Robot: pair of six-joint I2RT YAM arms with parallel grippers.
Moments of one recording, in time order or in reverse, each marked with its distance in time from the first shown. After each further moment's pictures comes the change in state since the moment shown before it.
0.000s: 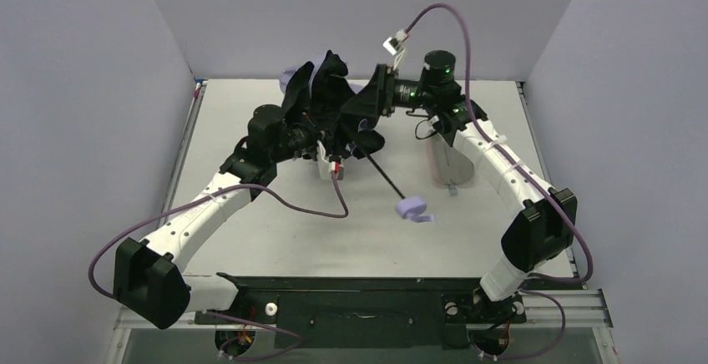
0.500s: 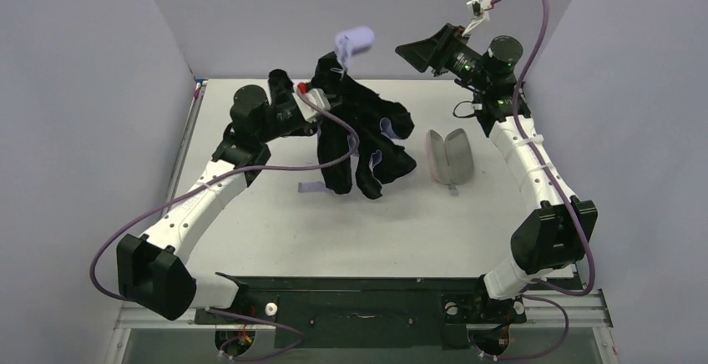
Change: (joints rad) left arm 0.071 0.036 0.100 0.140 0.123 -1.027; right arm -0.314 -0.035 0.055 0.361 0.200 0.084
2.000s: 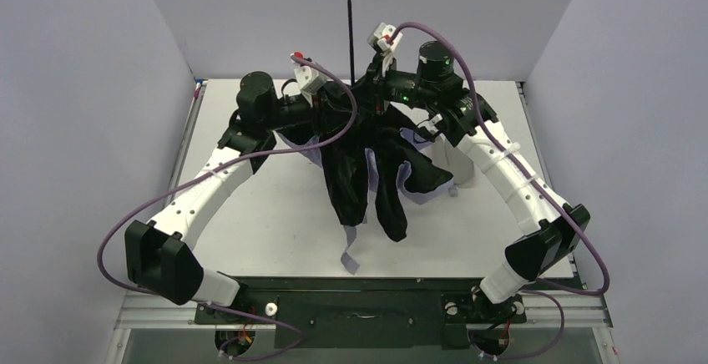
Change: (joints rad) left arm 0.010 0.101 0.146 -0.003 0.244 -0.604; right arm 0.389 -0.005 0.173 -0.546 0.049 -0.765
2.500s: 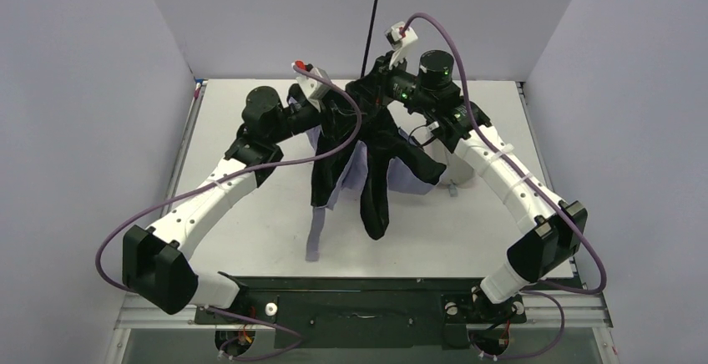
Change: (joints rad) left arm -0.068 -0.051 -0.097 0.148 -0.250 -0.008; right arm -0.013 -0.014 -0.140 0.179 0.238 0.258
